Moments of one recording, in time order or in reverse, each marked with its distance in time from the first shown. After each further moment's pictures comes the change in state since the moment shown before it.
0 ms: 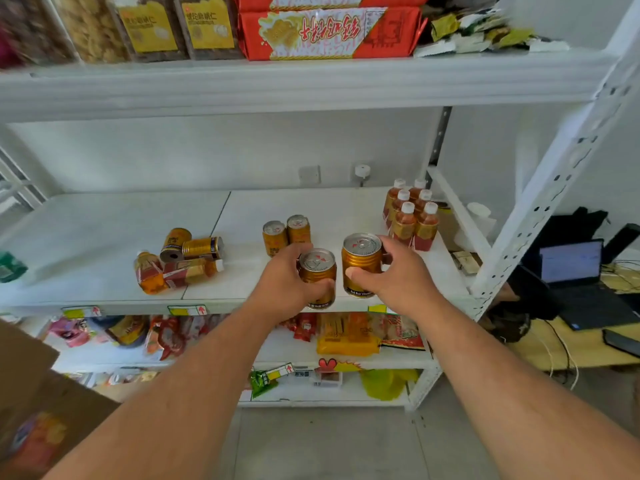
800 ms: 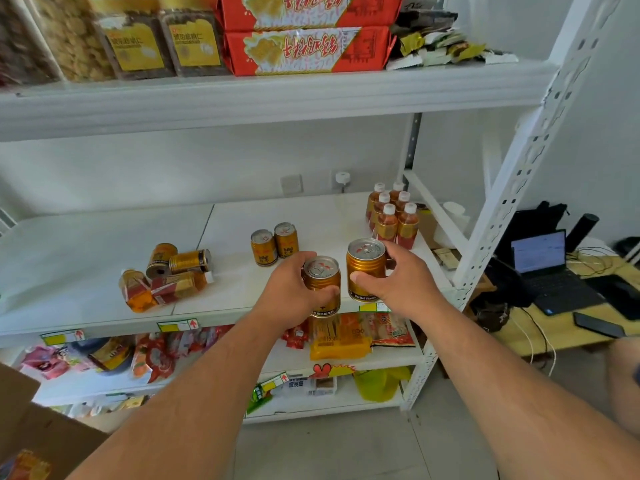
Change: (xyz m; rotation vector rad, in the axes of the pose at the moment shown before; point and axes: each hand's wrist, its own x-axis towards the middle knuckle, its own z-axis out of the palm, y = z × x) left_hand -0.011 0.004 0.010 -0.002 -0.056 0.062; right_hand -0.028 0.000 -0.010 -0.042 0.074 0.065
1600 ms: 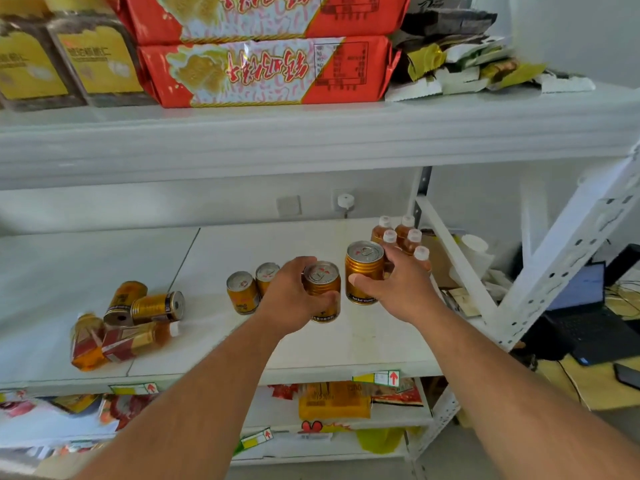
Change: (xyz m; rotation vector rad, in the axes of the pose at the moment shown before) left_hand 0.159 0.002 0.033 0.033 0.028 -0.055; right_hand 0.171 0.025 -0.020 -0.002 -0.085 -0.003
